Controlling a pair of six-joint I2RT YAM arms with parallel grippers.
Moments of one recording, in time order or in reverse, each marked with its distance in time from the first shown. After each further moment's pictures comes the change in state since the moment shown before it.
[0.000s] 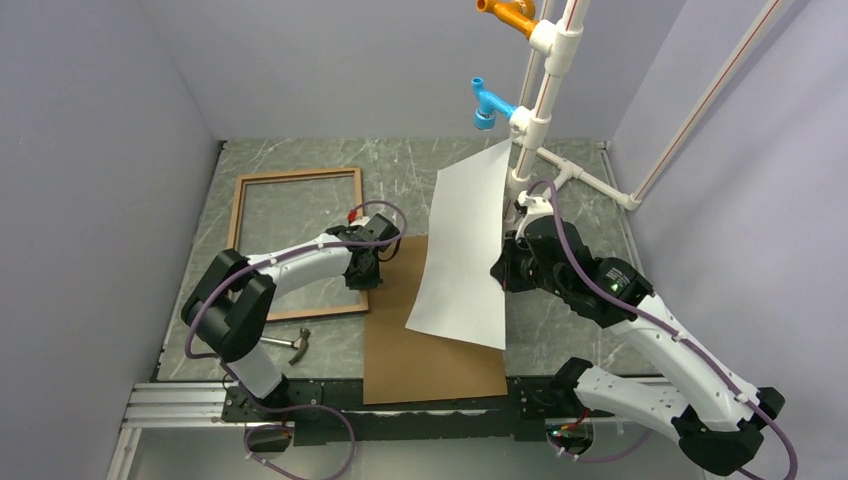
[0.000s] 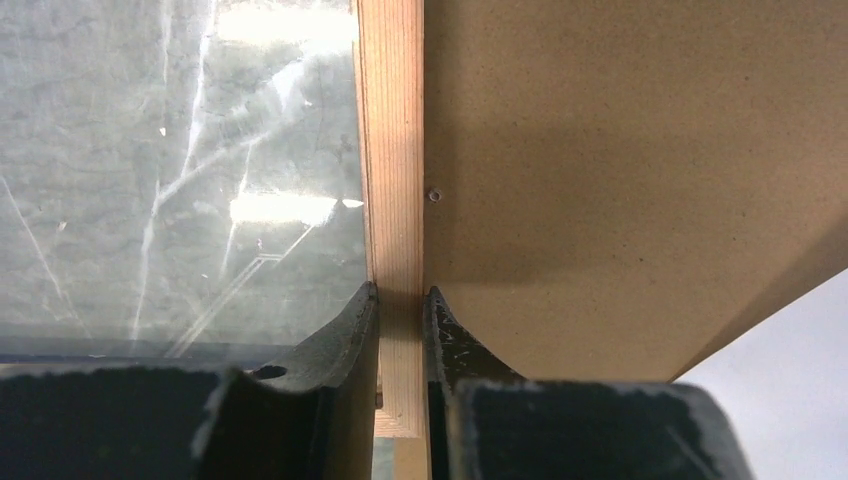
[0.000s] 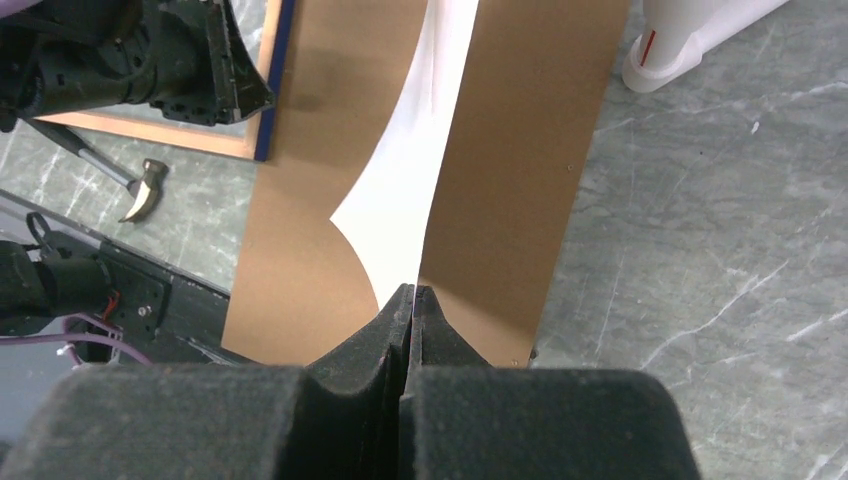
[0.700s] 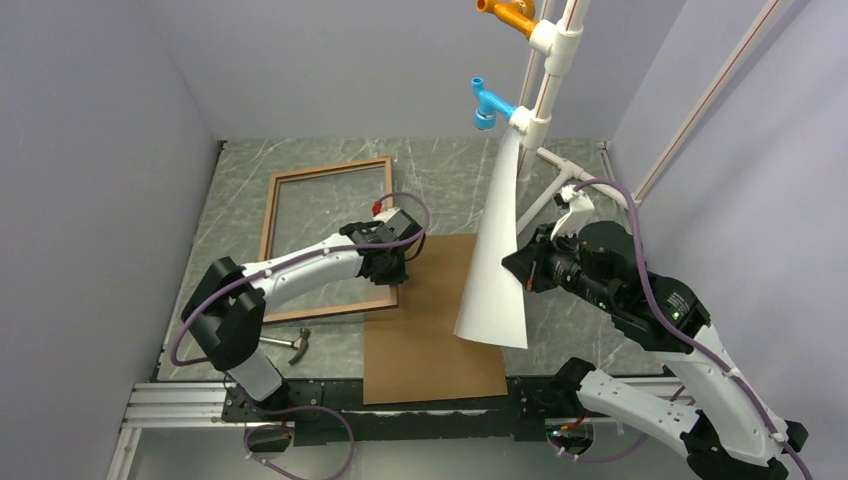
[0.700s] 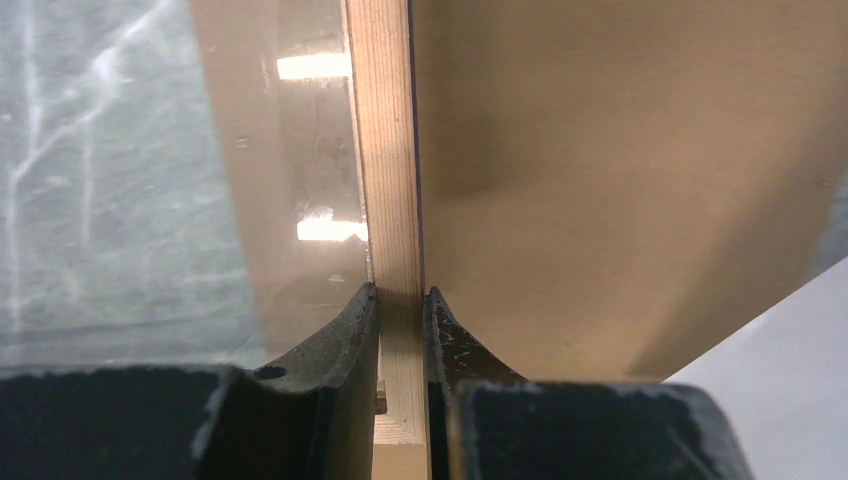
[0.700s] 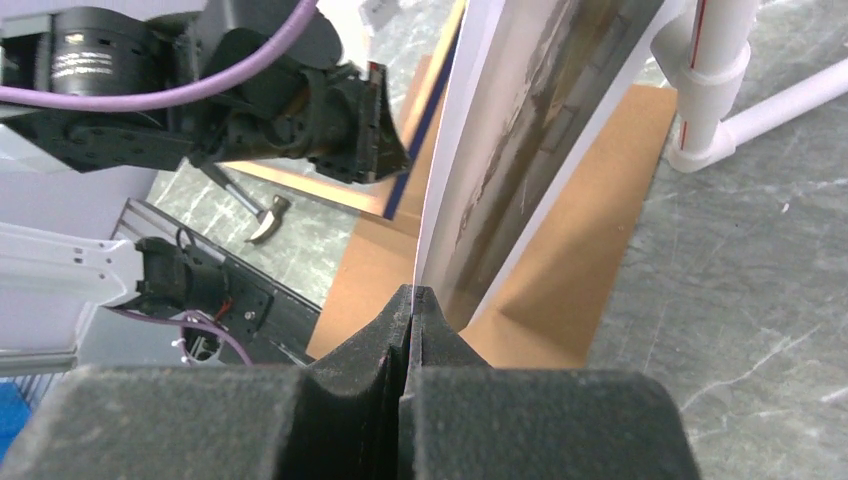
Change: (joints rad) left arm -0.141 -0.038 0.142 -0.069 0.026 -0.073; right arm 0.000 -0.125 0.132 -0.018 -0.061 -0.004
